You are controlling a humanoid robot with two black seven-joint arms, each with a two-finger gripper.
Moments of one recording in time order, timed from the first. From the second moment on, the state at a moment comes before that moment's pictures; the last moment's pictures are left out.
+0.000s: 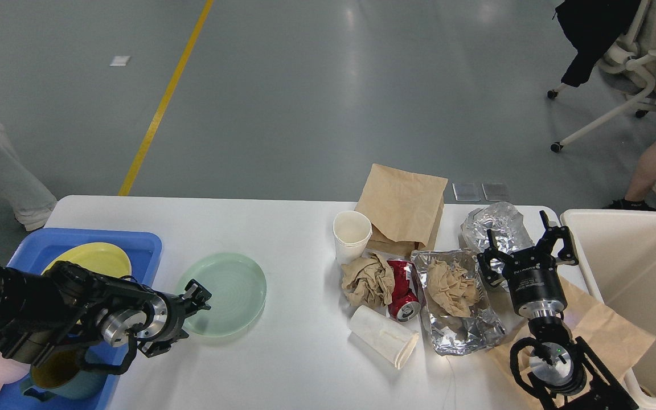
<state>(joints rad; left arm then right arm) -1.22 0.33 0.91 -1.10 -0.48 0.08 0.05 0.18 0.00 1.48 0.85 -0.49 0.36 0.35</state>
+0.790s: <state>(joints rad) -1.18 0.34 0.90 -1.08 -0.49 0.08 0.05 0.18 0.00 1.48 0.85 -0.49 0.36 0.35</state>
